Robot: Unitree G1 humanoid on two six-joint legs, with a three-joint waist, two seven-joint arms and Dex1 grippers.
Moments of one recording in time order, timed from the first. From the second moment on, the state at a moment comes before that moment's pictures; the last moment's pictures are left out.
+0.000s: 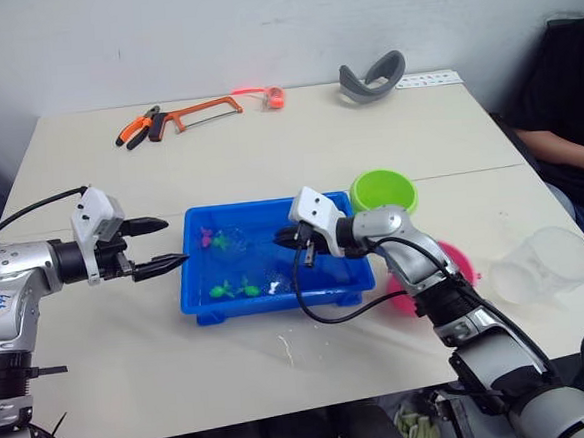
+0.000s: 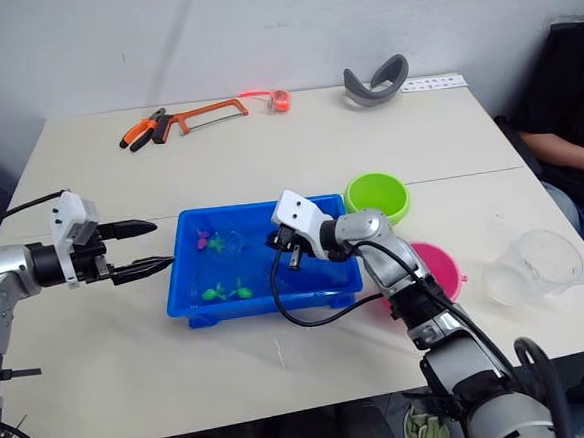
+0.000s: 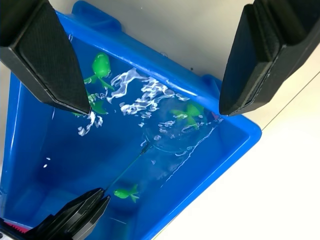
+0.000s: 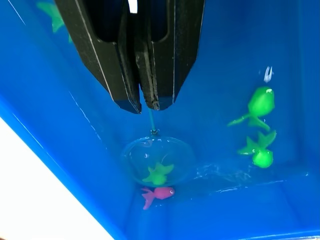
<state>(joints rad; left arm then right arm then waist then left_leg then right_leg) -0.38 0.91 0.19 0.12 -0.40 0.43 -1.10 -0.79 -0.28 0.35 0.25 0.05 0.38 0.91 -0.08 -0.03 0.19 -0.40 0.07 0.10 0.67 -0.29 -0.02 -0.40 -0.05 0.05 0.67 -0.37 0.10</state>
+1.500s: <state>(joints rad) -0.36 0.95 0.21 0.10 -0.39 0.42 -1.14 -0.89 -0.28 0.43 0.18 -0.04 0.47 0.95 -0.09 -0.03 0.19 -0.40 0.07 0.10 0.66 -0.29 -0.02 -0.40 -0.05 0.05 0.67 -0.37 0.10</state>
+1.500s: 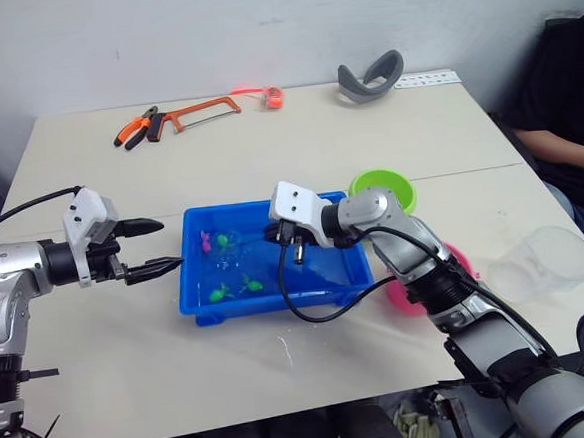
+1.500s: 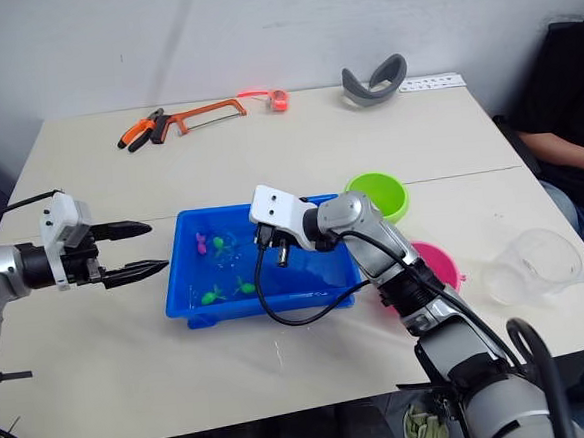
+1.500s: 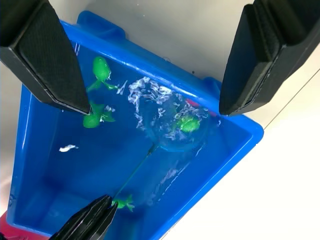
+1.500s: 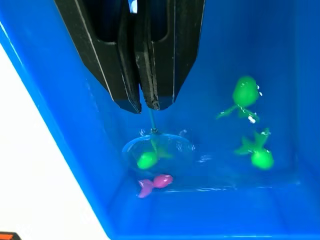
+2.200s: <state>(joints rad) -0.41 0.95 0.21 0.11 -0.41 0.44 -1.15 -0.79 -0.25 0.31 0.09 0.09 0.52 0.91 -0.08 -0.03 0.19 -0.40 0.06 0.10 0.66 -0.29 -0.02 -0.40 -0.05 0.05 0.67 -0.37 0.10</state>
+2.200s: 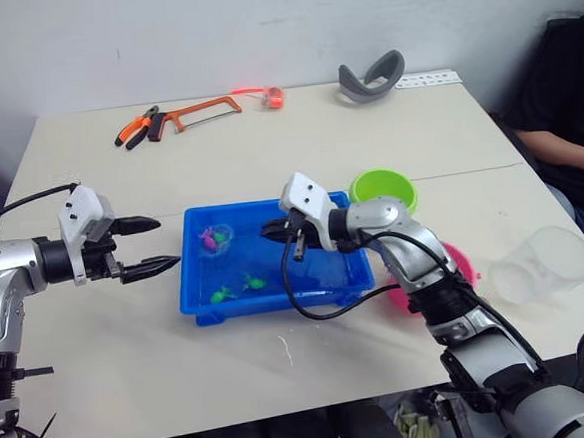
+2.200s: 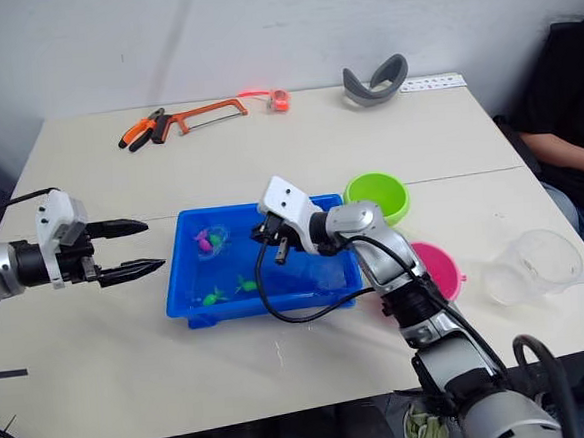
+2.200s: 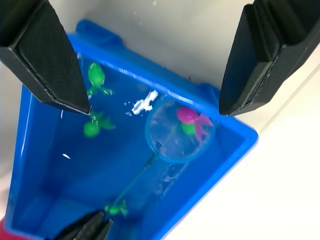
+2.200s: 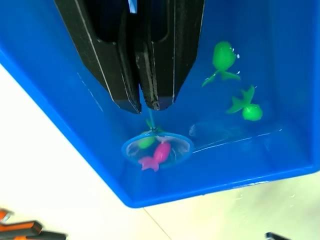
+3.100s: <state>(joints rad) -0.74 0.69 -0.09 0.17 -0.44 0.43 -1.35 -0.20 -0.67 -0.26 -0.73 0.50 0.80 0.88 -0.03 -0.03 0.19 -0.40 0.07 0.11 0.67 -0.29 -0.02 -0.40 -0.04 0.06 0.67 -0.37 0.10</state>
